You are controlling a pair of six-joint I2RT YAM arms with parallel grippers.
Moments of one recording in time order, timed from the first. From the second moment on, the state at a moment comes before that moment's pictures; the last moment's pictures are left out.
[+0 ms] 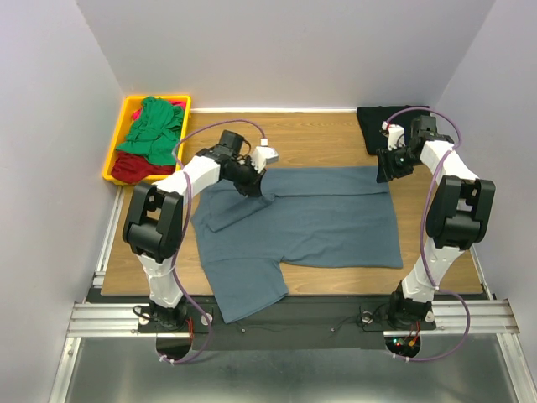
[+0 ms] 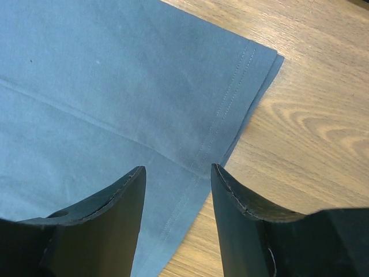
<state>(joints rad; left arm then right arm) -0.38 1.84 1.33 -0.51 0.56 0.46 -0.17 1.89 1.49 -0.75 -0.41 -0.47</state>
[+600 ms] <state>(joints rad) -0.40 1.76 1.31 -0.65 0.63 0.52 -0.17 1.96 1.55 -0.76 -0.42 -0.45</state>
